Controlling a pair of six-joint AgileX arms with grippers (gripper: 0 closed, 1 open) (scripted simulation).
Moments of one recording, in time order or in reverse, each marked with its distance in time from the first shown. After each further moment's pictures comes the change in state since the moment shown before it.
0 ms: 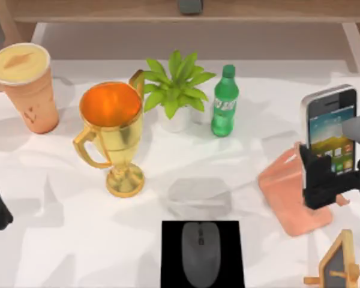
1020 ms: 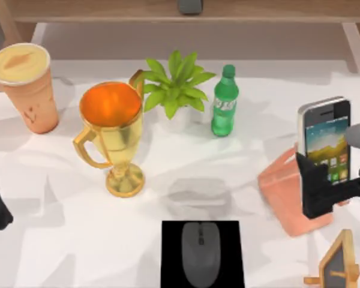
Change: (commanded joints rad) left arm 0.000 0.000 0.000 0.000 0.000 0.000; right arm 0.041 -0.056 -0.014 -0.043 0.034 0.016
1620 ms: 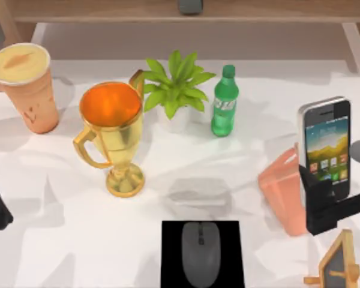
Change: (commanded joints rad) left arm 0.000 0.000 0.000 0.000 0.000 0.000; right arm 0.065 -0.096 -0.024 -0.077 0.062 0.030
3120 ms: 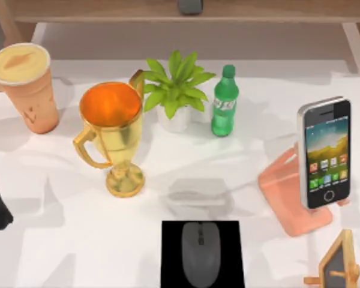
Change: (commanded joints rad) left arm 0.000 0.000 0.000 0.000 0.000 0.000; right arm -0.666 -0.782 -0.364 0.033 -0.296 -0.135
